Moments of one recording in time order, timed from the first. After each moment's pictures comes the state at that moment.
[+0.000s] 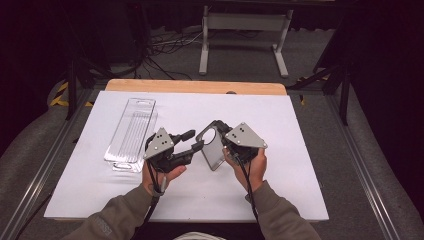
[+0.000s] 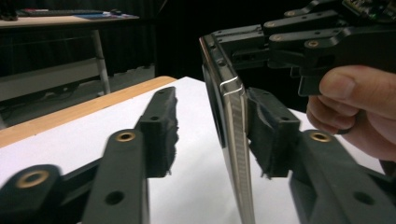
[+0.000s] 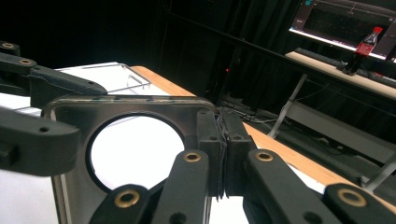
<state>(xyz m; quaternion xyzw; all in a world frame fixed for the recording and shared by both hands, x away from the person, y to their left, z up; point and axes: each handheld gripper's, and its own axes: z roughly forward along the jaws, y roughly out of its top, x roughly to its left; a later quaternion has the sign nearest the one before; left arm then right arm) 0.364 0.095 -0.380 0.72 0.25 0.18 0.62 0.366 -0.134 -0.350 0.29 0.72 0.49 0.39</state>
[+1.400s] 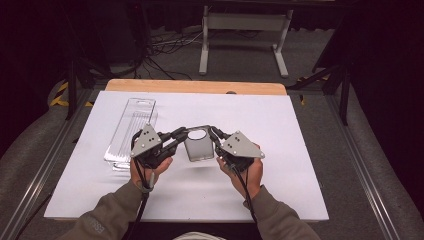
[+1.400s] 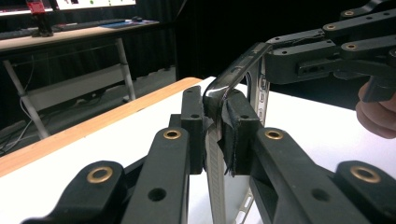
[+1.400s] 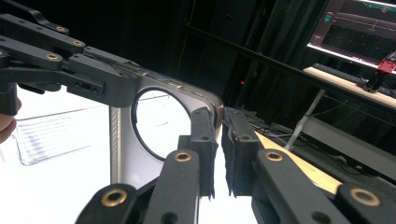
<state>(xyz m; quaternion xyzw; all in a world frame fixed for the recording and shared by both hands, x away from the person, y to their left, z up) 0.367 0.125 -0.370 0.73 0.24 0.24 0.60 0.347 -0.124 -0.352 0.25 0.73 0.51 0.38</state>
